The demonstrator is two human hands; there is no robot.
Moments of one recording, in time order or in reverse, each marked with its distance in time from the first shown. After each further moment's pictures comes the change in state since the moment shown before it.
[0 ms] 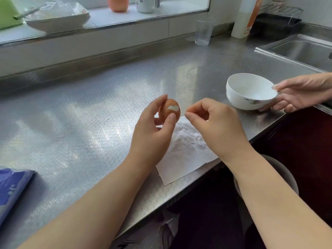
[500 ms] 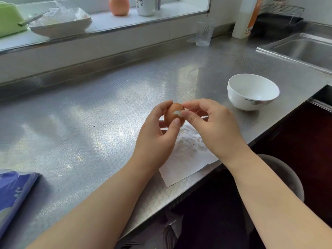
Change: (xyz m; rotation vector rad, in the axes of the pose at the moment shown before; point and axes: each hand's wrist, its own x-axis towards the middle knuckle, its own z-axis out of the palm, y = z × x) left_hand -0.002 0.001 0.000 0.012 -0.072 -0.005; right_hand 0.003 0.000 0.006 0.209 -0.034 -0.020
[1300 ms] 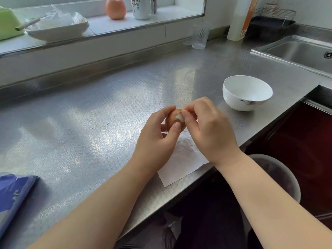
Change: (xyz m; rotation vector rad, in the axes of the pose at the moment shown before) left_hand -0.004 0.003 0.002 0.053 -0.080 0.011; right_hand -0.007 0.001 0.005 -0.407 0.167 -0.353
